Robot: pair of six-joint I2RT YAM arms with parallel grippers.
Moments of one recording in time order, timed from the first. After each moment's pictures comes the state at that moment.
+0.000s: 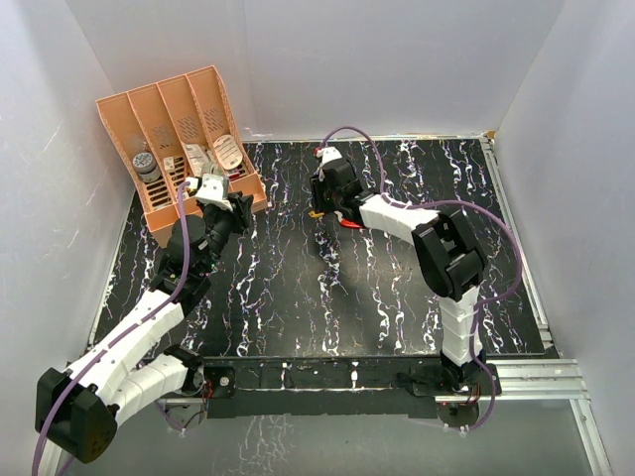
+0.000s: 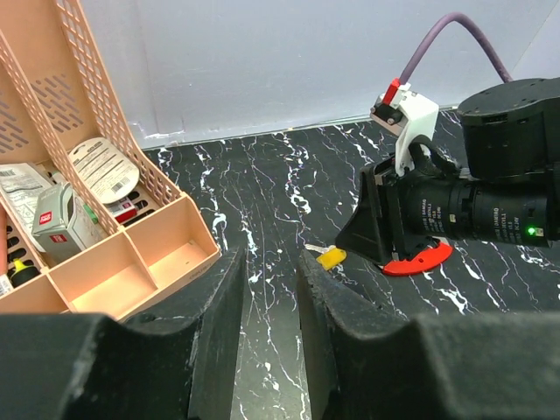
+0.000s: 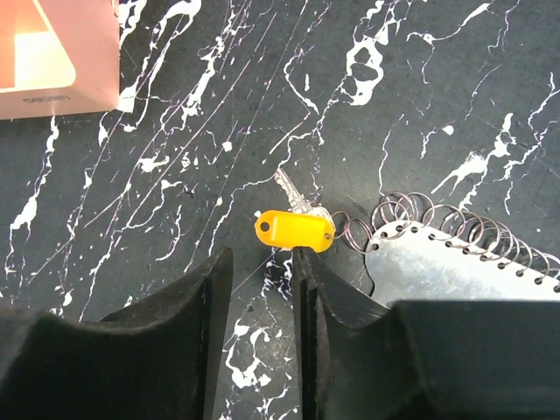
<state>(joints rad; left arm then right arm) -0.47 0.92 0.65 0.29 -0.15 -0.08 0.57 2.02 1.45 -0.03 0.04 0.21</state>
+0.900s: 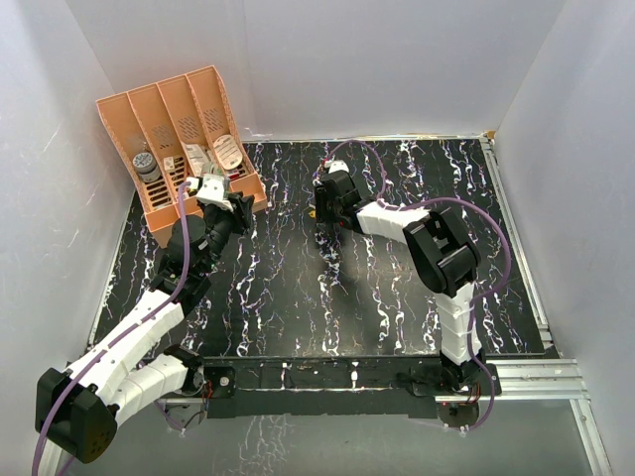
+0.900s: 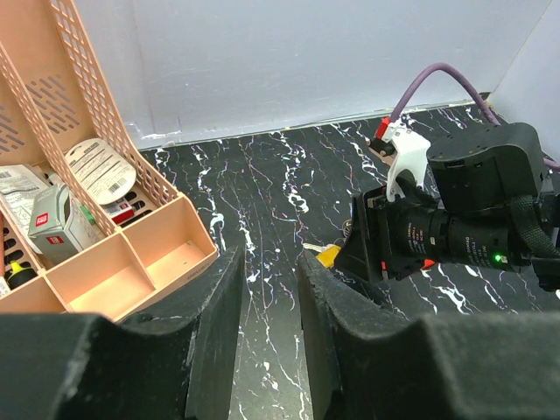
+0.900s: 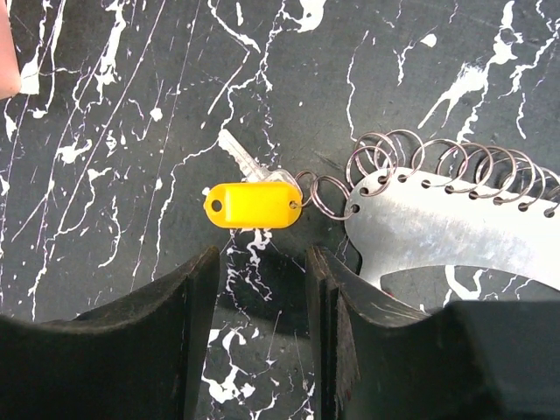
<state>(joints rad) -0.47 0.92 0.65 0.29 -0.15 -0.08 0.57 2.08 1.40 0.00 0.12 0.35</state>
